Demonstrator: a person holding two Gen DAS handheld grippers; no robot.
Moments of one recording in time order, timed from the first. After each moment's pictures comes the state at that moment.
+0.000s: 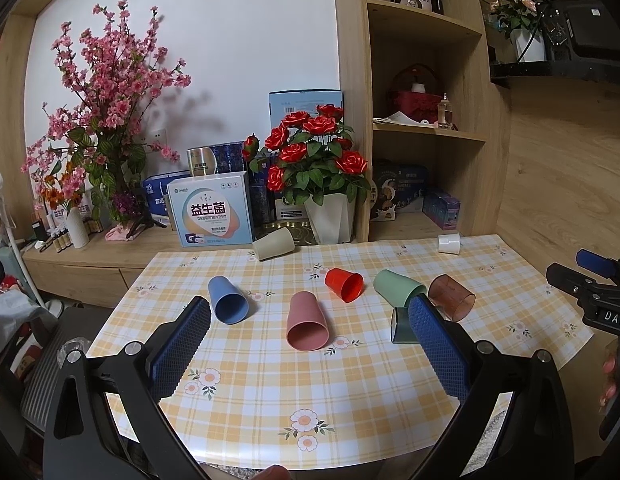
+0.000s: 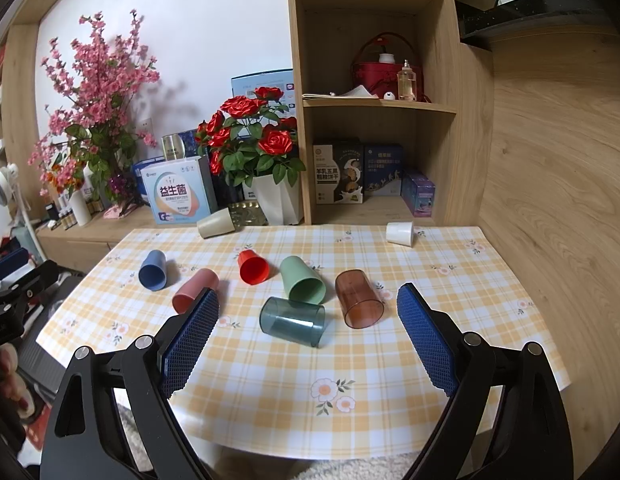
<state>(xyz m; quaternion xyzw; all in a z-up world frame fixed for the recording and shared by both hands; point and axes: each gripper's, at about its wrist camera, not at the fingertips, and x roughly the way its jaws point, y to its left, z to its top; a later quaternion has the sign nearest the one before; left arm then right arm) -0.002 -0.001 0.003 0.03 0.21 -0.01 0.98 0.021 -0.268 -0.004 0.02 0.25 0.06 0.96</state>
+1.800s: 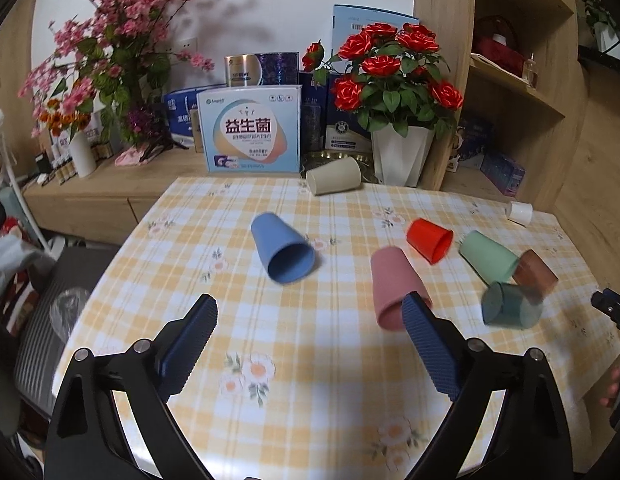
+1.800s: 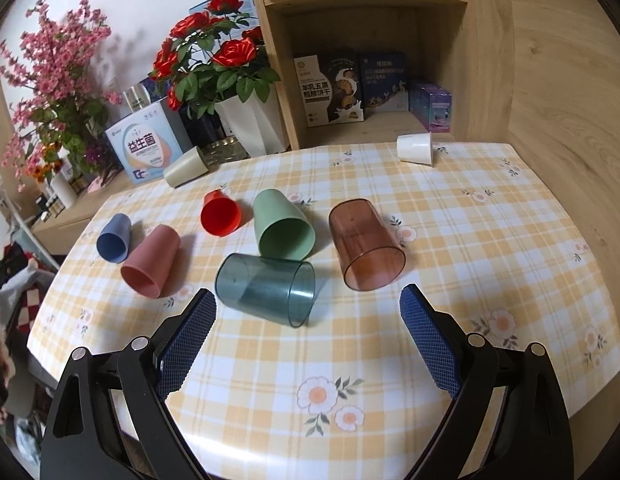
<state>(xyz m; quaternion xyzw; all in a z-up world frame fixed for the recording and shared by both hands) 0.124 0.117 -0.074 -0.02 0.33 0.03 0.94 0.146 -0.287 -0.119 0.08 0.38 0.07 0.92</state>
